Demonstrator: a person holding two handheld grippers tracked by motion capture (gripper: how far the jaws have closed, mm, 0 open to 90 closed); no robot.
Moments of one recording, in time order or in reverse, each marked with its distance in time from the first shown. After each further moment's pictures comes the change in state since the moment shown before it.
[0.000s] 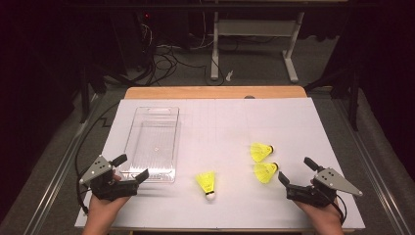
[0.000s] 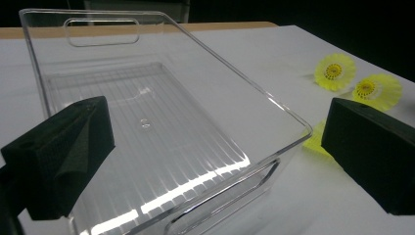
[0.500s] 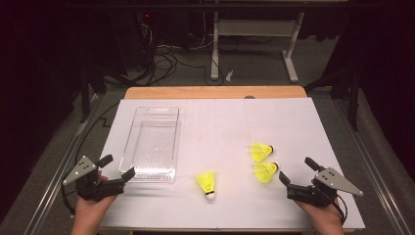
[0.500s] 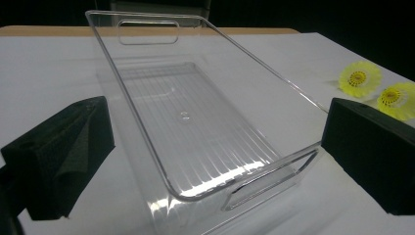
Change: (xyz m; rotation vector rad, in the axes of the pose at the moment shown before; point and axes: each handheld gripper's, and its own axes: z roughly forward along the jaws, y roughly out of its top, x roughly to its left) left arm 0.023 -0.005 -0.022 -0.018 0.061 -0.039; right arm -0.002 0.000 0.000 0.004 -0.008 0.001
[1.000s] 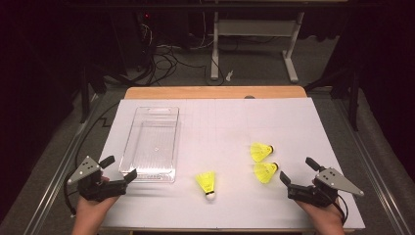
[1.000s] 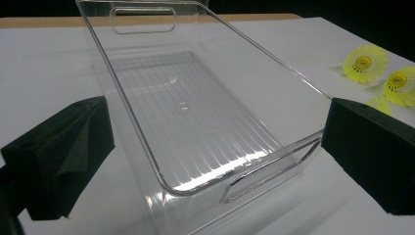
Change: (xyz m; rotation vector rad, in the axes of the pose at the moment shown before) left arm -0.004 -0.001 0.006 0.048 0.004 0.030; right arm -0.002 0.000 0.000 0.001 -0.005 0.003
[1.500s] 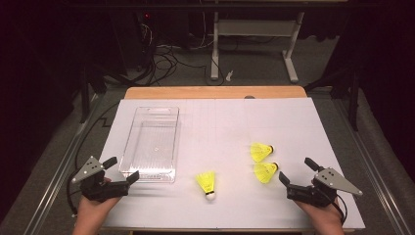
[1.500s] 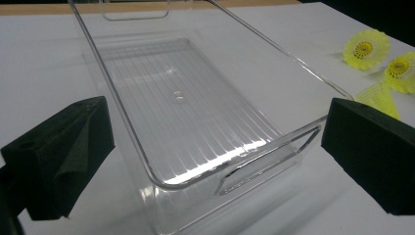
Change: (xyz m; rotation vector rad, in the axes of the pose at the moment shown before) left arm -0.002 -0.001 0.004 0.046 -0.011 0.010; right arm 0.001 -0.001 0.001 0.007 0.005 -0.003
